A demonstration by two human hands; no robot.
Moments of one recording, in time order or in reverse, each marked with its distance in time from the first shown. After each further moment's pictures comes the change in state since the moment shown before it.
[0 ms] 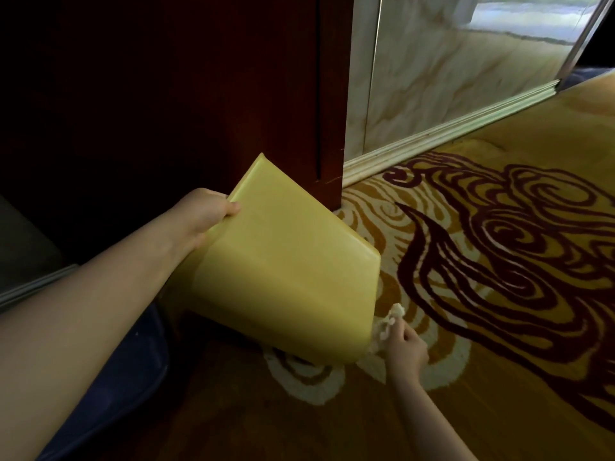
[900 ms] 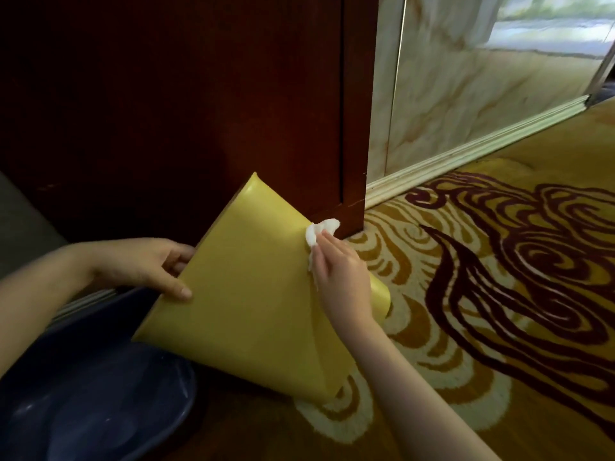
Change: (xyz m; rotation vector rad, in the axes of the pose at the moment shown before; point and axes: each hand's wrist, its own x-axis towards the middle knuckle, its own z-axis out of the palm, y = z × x) left_hand -0.004 -0.036 -0.121 0.378 -0.703 0.018; right_hand -0.069 -0.154 0.086 -0.292 -0.365 -0.968
